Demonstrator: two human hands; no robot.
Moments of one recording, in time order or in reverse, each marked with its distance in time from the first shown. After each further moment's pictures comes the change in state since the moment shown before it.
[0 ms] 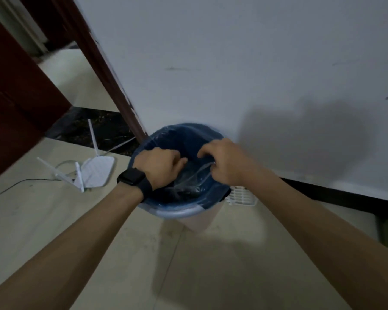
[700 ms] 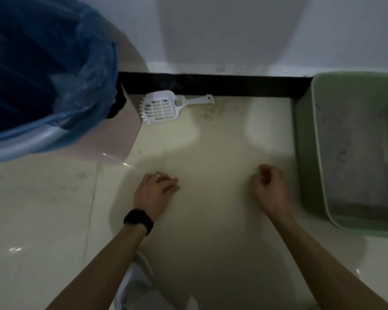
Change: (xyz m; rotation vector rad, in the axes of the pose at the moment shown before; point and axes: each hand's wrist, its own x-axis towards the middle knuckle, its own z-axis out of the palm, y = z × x) left_hand -0.120 0.174 0.297 -0.525 -0.111 0.103; right_hand -0.375 0.136 0.175 0.288 0.433 1.227
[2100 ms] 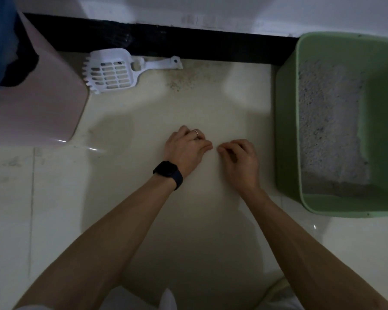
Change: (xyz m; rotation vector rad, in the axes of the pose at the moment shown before) left_hand 0.072 0.118 0.085 -0.058 0.121 0.428; right_hand 0.019 0.024 0.015 -0.124 0.057 -0.407
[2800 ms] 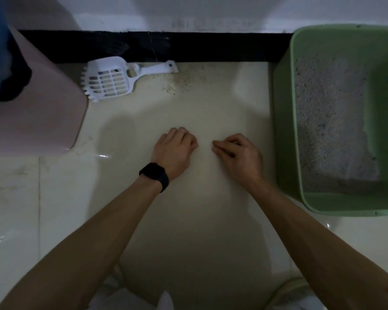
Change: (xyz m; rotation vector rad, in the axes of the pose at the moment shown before) left_hand 0.000 -0.014 -0.007 0.107 -0.124 0.022; right_hand 0.018 0.010 -0.006 0.024 -0.109 -0.030
